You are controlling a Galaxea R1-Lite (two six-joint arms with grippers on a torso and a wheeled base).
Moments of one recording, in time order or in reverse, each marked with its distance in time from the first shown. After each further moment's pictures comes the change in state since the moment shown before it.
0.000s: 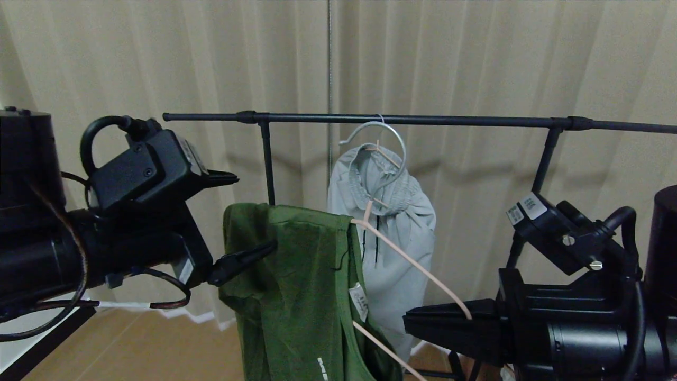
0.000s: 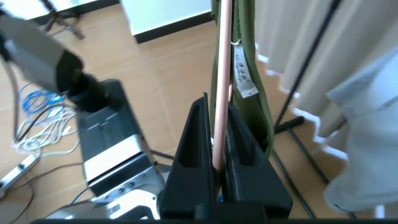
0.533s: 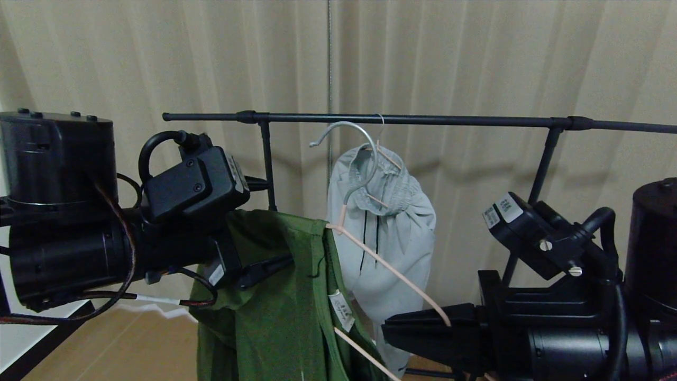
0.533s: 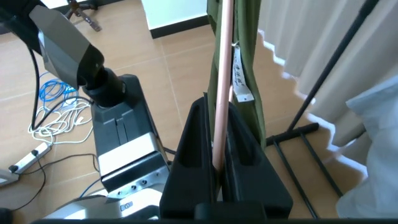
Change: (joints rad) left arm -0.039 0.085 -0.040 -0.004 -0.071 0.073; right arm 0.053 0.043 -0.044 -0.002 0.003 0.000
